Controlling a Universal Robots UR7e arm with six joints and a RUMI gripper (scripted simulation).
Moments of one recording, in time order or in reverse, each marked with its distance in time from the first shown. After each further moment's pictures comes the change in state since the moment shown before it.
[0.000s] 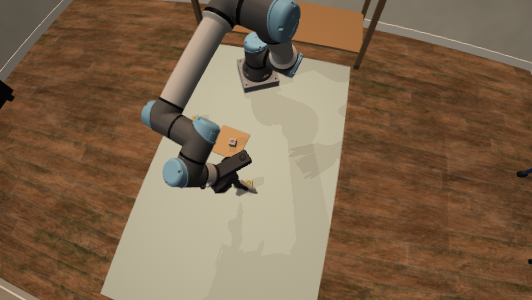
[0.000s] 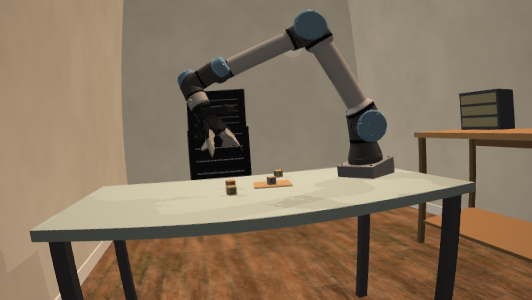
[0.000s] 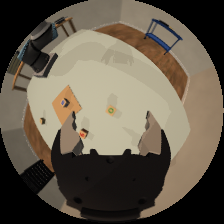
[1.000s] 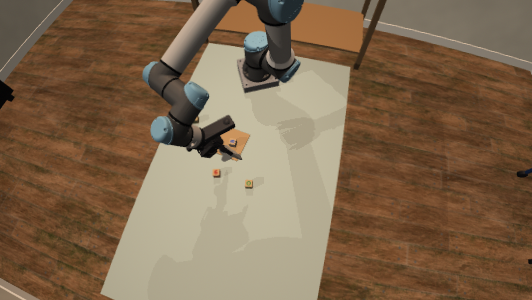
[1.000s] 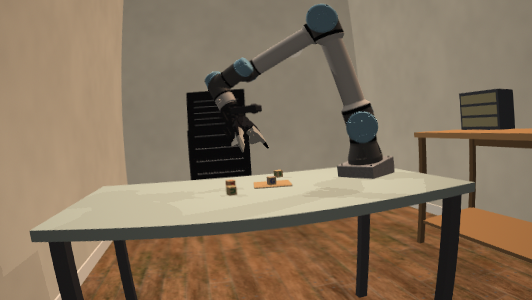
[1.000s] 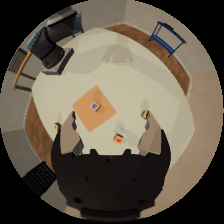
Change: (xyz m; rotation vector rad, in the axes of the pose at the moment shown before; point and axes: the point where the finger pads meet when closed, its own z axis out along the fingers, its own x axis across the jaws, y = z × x) arm -0.142 -0.016 0.006 0.005 -0.009 0.003
